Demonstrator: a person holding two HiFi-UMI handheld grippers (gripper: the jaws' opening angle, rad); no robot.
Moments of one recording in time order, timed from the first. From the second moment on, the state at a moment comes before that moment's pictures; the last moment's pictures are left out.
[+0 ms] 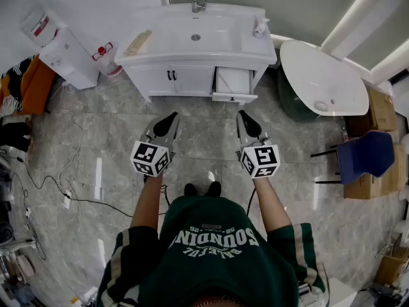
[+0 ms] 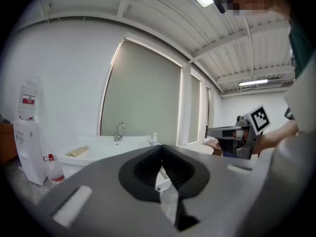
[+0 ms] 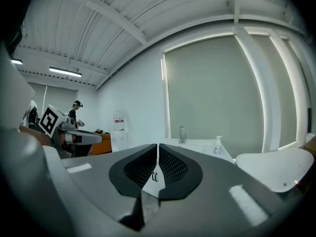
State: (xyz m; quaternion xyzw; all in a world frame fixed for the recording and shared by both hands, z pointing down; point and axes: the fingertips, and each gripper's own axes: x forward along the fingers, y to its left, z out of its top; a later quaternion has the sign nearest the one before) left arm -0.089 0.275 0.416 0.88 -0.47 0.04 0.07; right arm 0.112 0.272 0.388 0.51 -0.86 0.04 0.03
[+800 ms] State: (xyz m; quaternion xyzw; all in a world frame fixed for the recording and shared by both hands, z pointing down) left arm -0.063 0.278 0.418 0.87 -0.48 0.04 0.08; right arm 0.137 0.270 0.396 0.49 -0.87 0.06 0.02
